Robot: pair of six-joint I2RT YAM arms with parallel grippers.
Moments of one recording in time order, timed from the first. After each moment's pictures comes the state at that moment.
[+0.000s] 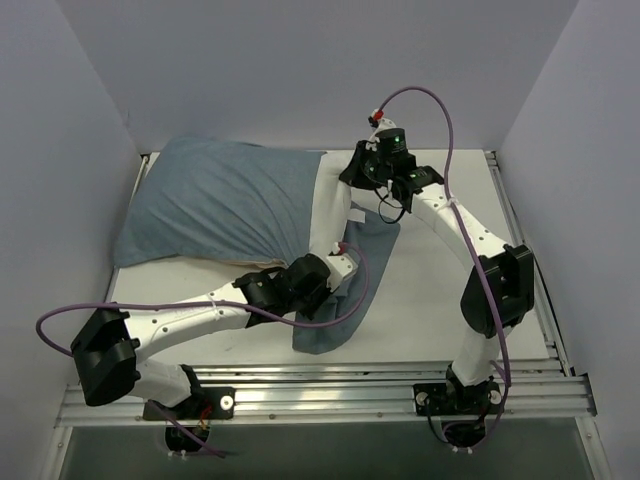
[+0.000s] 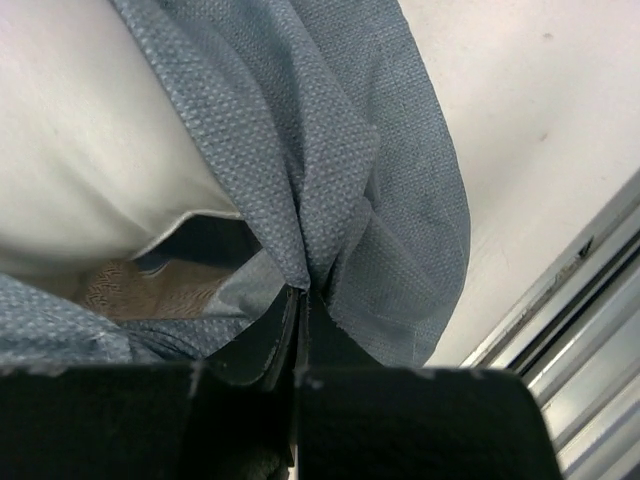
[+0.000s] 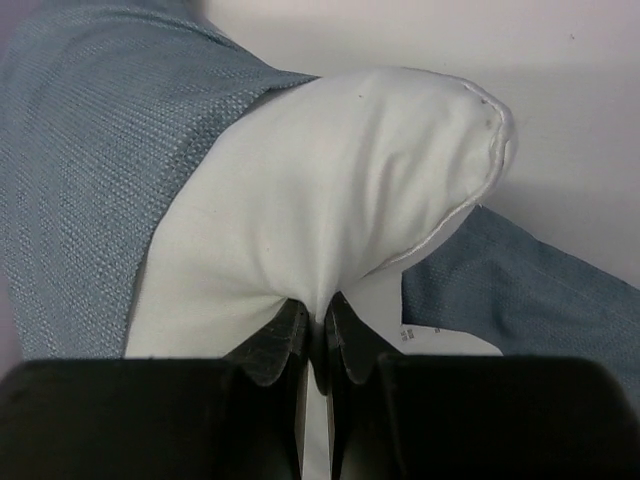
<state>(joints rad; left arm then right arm) -1.07 1.38 1.00 -0.42 -0.16 -0.05 0.40 1.77 1.56 -0.28 -0.14 0.50</state>
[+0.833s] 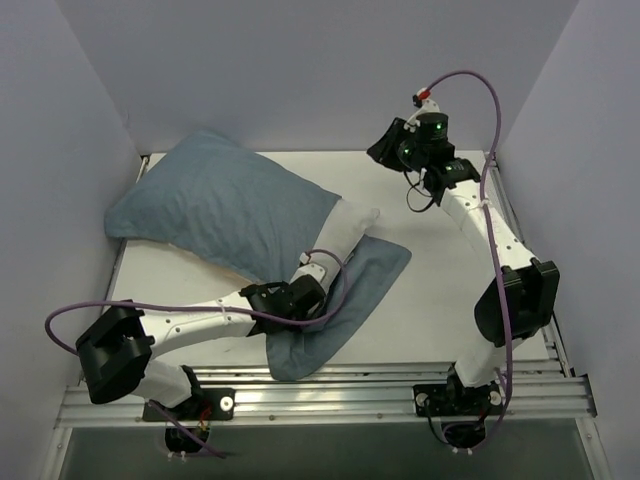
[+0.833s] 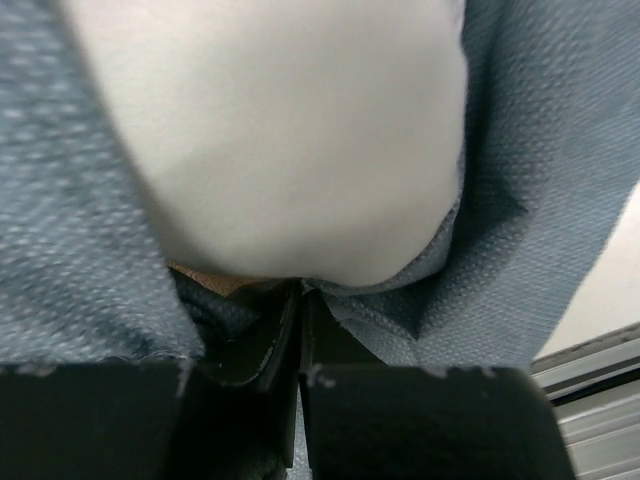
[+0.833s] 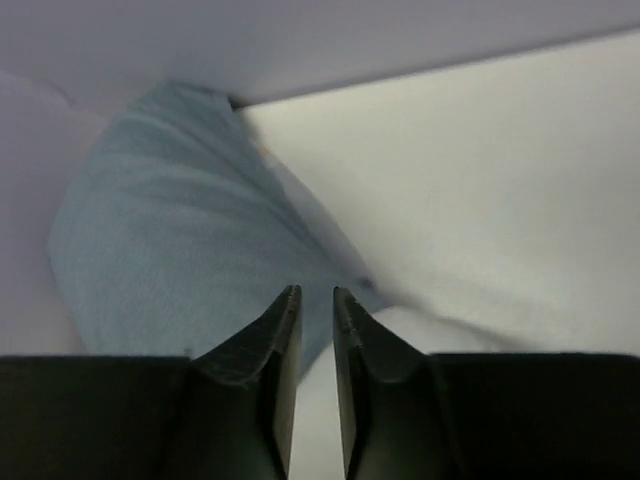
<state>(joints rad) -1.07 1.44 0.87 -0.53 -0.39 -0.48 0.25 1.73 1.69 -0.31 -0.17 0.55</state>
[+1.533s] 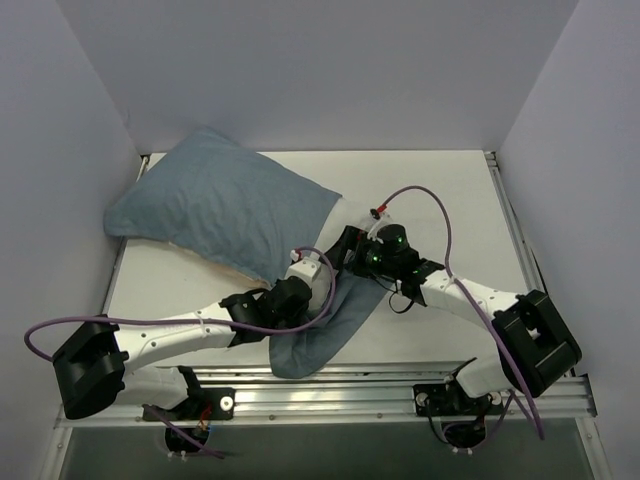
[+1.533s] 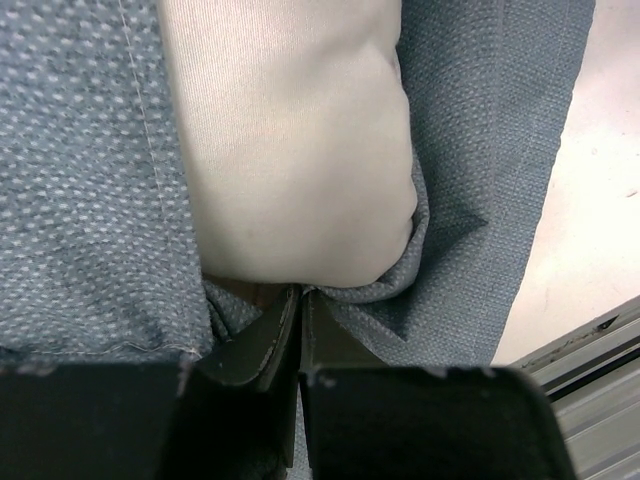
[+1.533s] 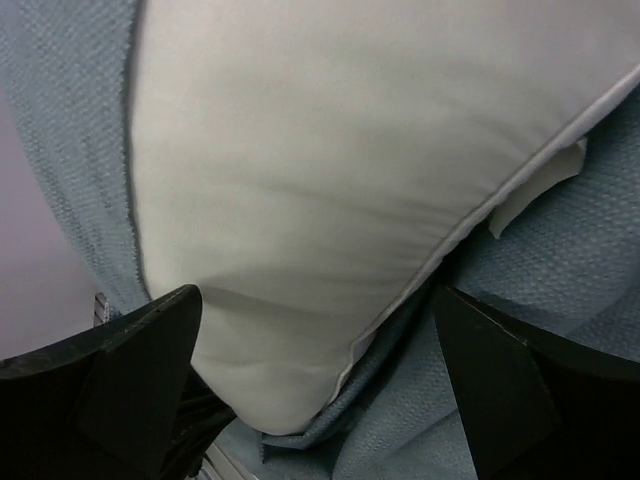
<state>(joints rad) -1.07 1.27 0.73 -0.29 -0.38 -0.47 0.56 1.40 0.67 0.22 -0.24 0.80</state>
